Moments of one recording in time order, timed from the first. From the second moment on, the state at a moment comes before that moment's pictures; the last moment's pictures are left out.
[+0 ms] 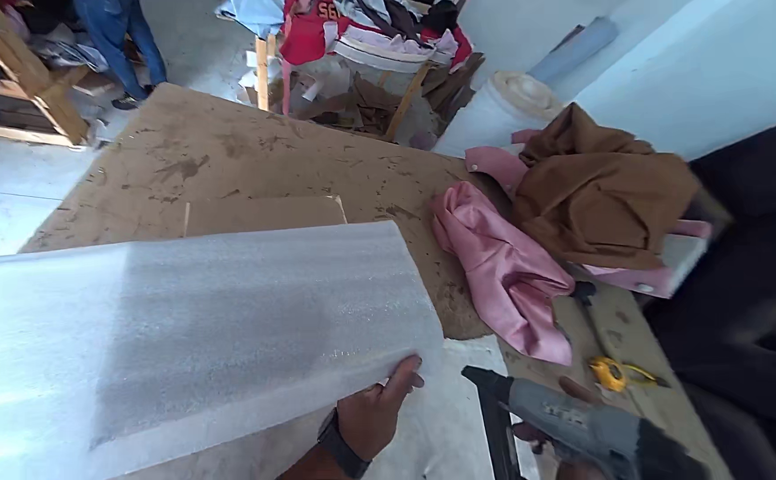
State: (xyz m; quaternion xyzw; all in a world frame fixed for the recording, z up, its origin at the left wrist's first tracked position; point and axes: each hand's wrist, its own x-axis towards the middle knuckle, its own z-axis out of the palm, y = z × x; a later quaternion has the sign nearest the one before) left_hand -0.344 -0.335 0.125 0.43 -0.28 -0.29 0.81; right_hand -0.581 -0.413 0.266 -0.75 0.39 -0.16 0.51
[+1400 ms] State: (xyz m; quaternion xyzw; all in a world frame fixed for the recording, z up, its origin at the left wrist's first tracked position) left_hand -0.202 -0.161 0.128 0.48 -0.39 -0.25 0.75; right_hand -0.347 -0.319 0.405 -0.82 0.48 0.11 0.30
